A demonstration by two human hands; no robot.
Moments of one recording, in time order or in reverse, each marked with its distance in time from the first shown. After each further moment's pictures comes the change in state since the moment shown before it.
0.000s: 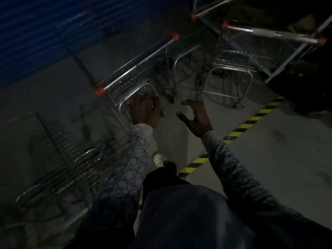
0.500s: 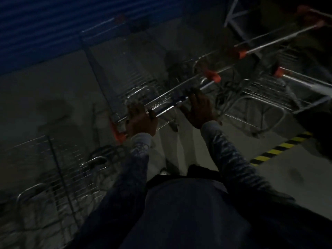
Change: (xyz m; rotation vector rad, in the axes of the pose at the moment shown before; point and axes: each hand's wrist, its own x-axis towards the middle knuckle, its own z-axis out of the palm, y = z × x) left_hand 0.201 -0.089 0.046 0.359 -0.076 -0.393; right_hand 0.286 -0.018 0.100 -0.348 -0.097 -0.210
